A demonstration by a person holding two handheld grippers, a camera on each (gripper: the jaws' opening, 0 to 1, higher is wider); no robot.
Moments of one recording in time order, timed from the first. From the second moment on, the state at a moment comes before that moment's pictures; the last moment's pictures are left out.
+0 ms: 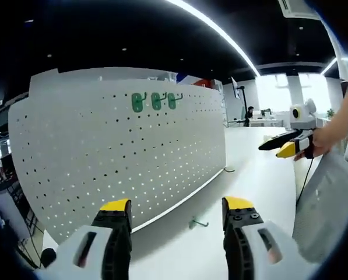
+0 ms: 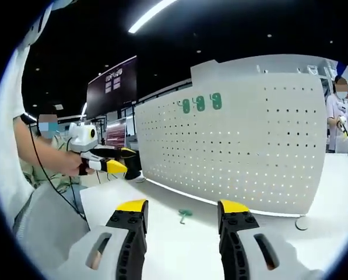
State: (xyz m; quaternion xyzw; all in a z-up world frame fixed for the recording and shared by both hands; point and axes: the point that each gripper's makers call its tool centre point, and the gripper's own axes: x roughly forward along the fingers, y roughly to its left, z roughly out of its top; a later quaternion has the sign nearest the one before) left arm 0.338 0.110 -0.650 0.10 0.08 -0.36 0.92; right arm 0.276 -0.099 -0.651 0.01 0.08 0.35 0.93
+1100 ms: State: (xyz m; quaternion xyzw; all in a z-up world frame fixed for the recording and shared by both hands) left arm 0.357 0.084 -0.692 0.19 0.16 -0.45 0.86; right arm 0.274 -0.100 -0.676 -0.01 0.14 0.34 0.93
